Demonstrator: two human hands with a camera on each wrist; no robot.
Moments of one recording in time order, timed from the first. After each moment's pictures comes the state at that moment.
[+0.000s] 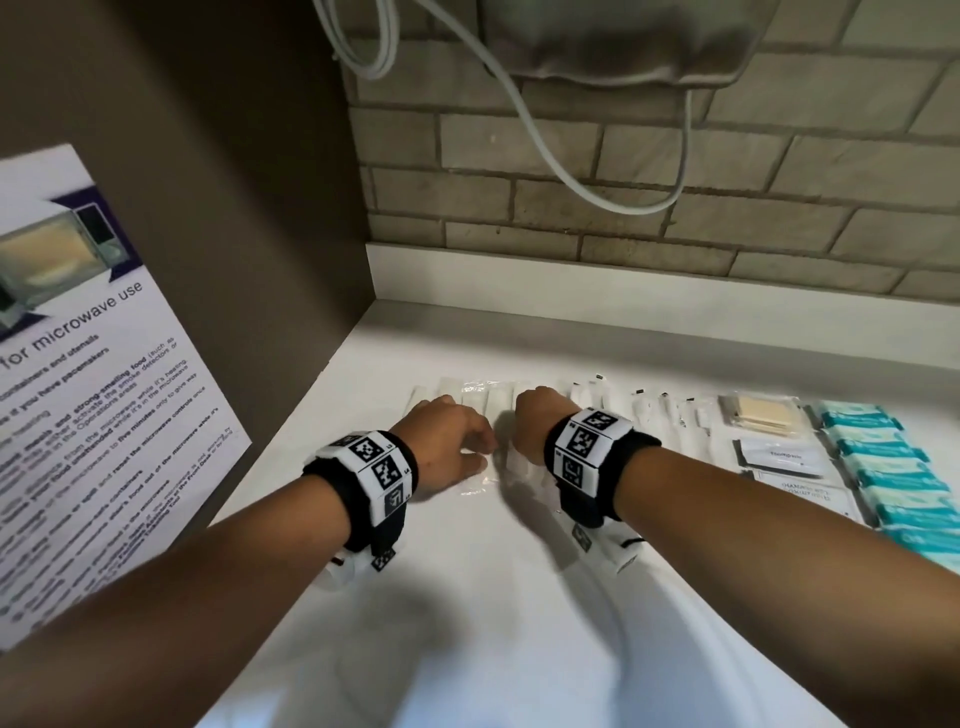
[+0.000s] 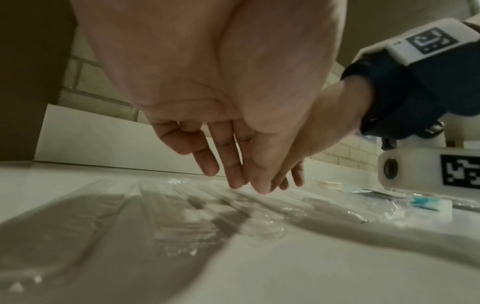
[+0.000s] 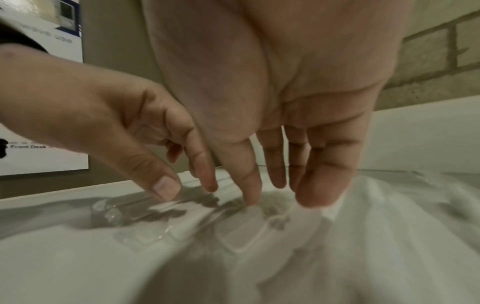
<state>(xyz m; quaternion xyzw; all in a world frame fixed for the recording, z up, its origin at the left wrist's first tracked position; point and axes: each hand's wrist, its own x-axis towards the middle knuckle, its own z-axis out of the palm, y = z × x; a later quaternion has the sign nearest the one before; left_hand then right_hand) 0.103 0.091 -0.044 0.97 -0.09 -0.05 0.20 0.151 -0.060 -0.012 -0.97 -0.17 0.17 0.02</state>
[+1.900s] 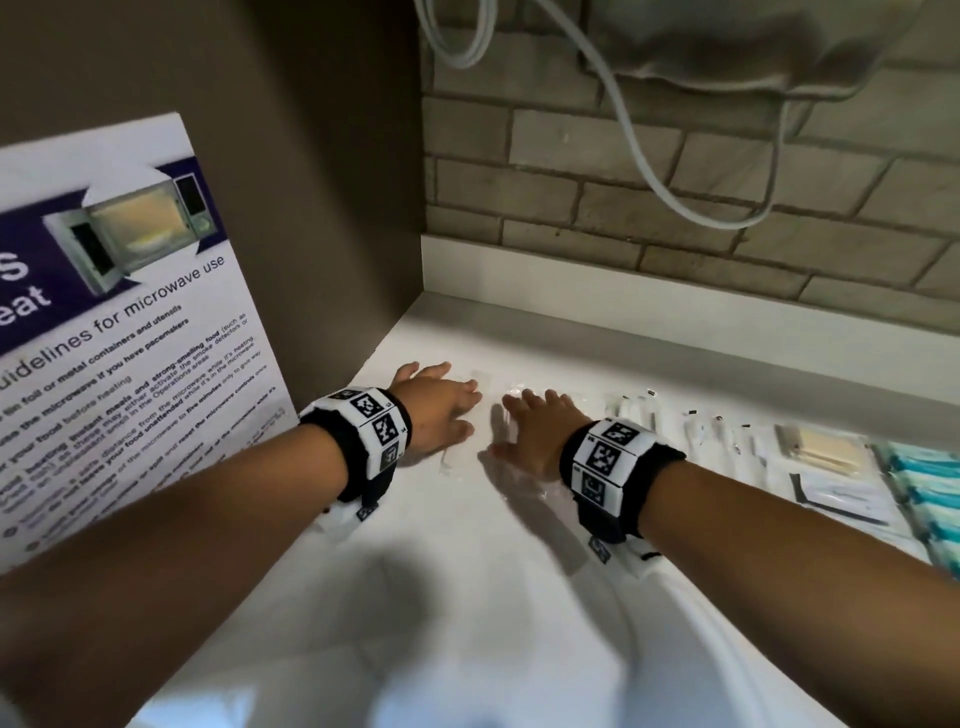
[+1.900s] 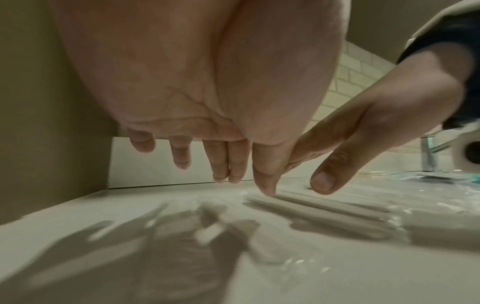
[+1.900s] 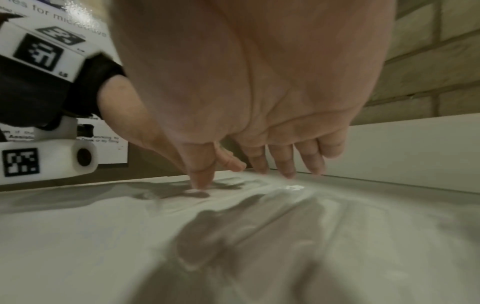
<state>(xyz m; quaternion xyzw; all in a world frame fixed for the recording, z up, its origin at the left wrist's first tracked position) 0.111 0.149 -0.023 0.99 -0.04 -0.14 0.04 0.143 -0.017 -0.026 -0.95 -0.28 0.16 -0.04</state>
